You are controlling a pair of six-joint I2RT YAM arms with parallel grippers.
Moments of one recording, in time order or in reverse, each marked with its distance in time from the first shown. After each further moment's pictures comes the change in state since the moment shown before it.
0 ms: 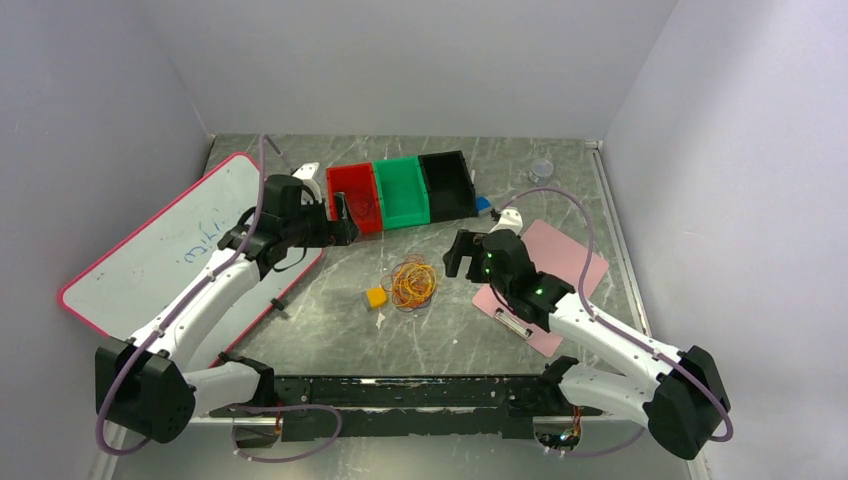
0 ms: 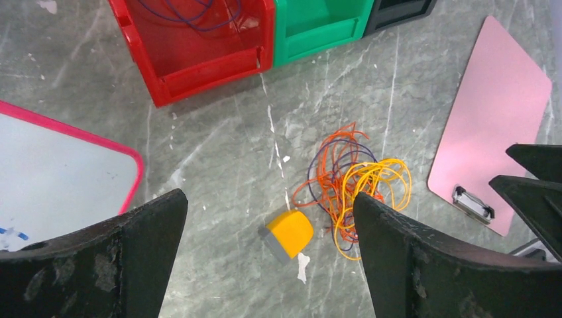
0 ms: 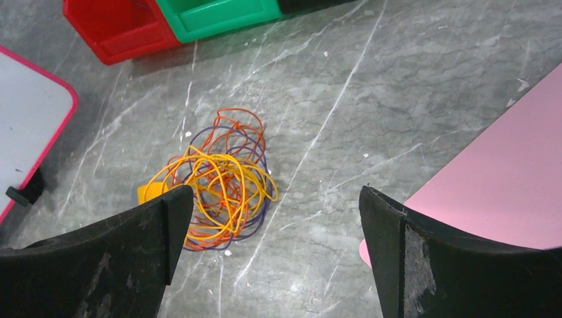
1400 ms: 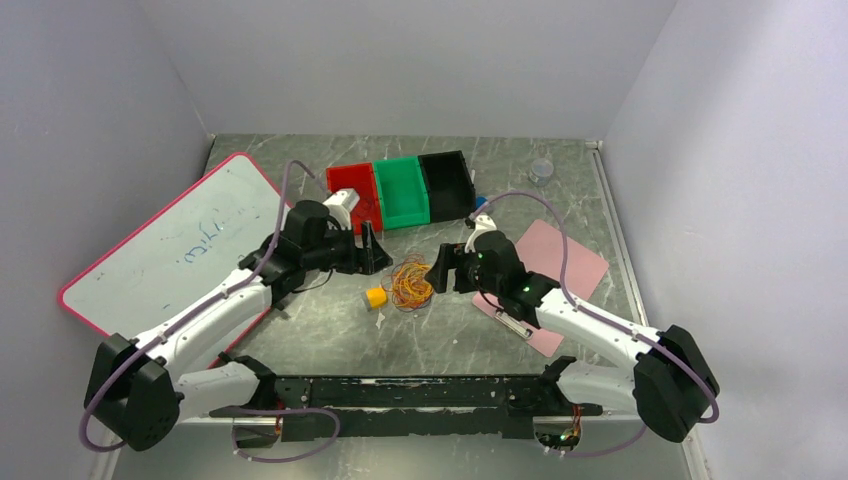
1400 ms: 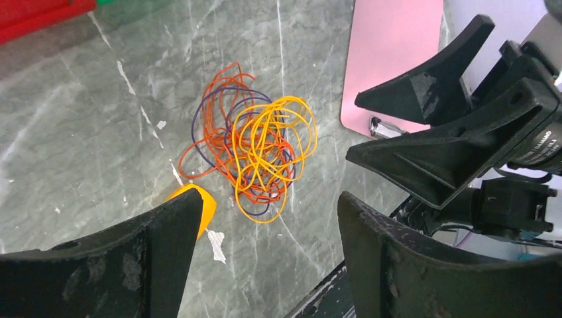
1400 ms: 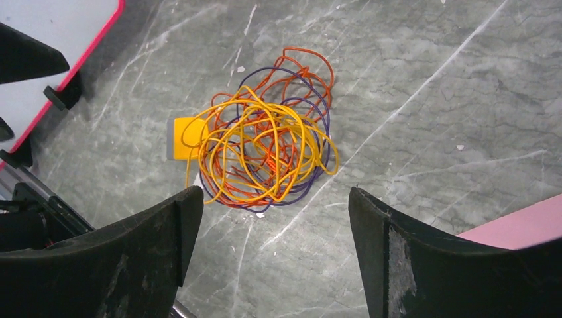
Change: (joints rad) left arm -0.185 -0.056 -0.163 0.193 0.158 -0.133; right arm 0.000 0.104 -0.038 0.123 -0.315 -0.075
